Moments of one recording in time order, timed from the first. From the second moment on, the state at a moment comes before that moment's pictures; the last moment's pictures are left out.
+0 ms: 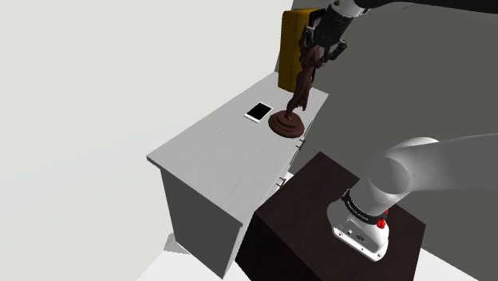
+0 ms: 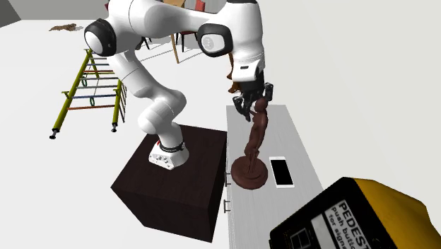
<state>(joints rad) -0.28 -0.69 0.10 -2.36 0.05 1.92 0.70</state>
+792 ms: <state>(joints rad) -0.28 -0.69 0.10 -2.33 0.05 1.89 0.70</state>
